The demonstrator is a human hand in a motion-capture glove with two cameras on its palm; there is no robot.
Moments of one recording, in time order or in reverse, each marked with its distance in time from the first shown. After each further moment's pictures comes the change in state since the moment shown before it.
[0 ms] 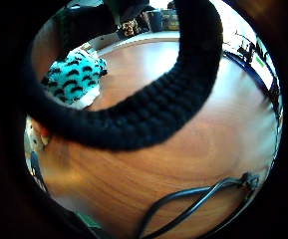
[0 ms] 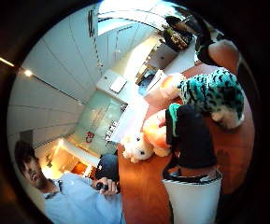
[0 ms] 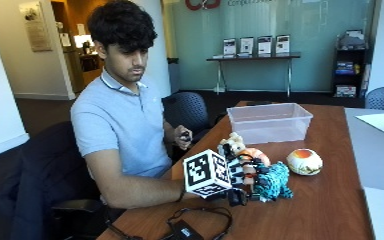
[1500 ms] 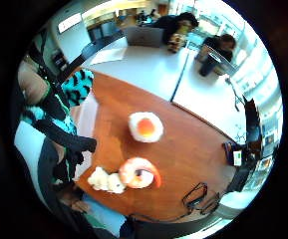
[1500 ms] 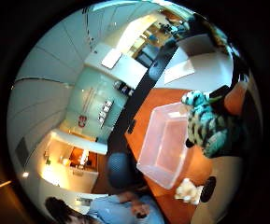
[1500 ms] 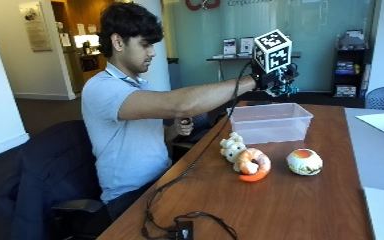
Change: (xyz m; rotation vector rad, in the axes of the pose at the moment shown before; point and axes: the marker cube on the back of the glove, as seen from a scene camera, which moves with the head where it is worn) arm -0.322 -0.225 0.069 -0.349 0.089 -0.191
